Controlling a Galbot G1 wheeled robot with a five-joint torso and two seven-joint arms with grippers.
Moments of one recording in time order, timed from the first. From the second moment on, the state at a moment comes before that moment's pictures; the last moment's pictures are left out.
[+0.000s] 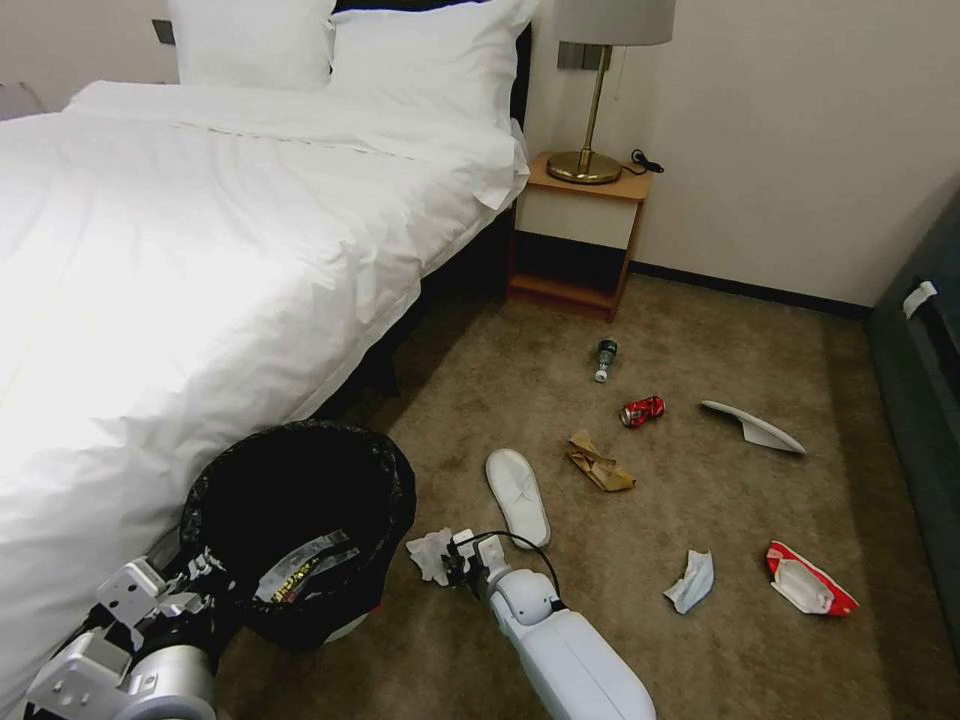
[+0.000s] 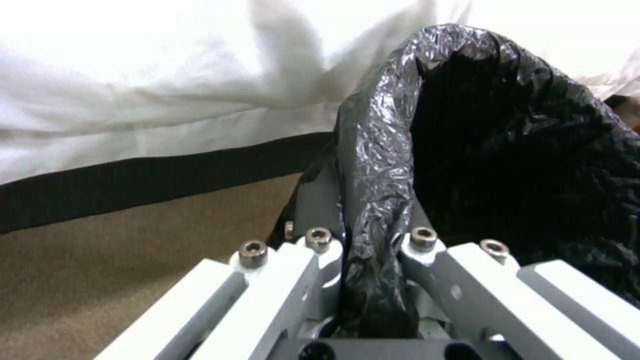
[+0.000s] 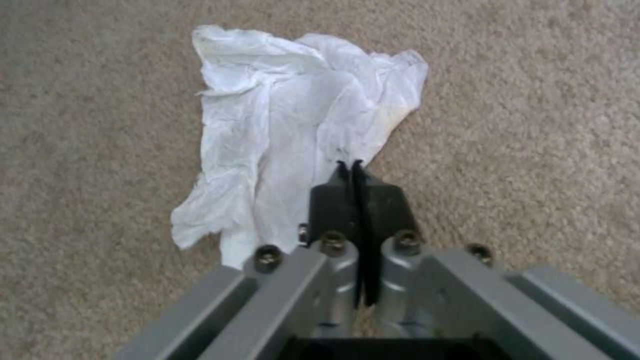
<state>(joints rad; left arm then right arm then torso) 1.83 -1.51 -0.66 -2.50 -0.73 0.30 -0.65 -0.88 1.61 0.04 0.91 0.07 -0.29 -0.15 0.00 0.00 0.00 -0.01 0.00</state>
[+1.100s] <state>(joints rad) 1.81 -1.51 -0.65 -2.50 -0.72 0.30 -0.63 -1.01 1.47 0.01 1.37 0.19 -0.20 -0.11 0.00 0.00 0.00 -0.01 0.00</state>
